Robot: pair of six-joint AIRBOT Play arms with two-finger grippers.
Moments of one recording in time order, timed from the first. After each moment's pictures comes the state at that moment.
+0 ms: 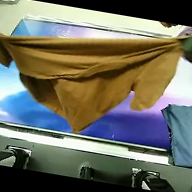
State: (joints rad) left arm -0.03 -1.16 1.83 1.56 -1.47 -1.85; right arm 0.16 -1.01 1.64 -1.43 1.07 1.85
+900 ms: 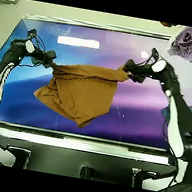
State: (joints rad) left arm -0.02 -1.83 1.72 1.49 -0.94 -1.96; right arm 0.09 -1.72 1.64 -1.03 0.96 1.82
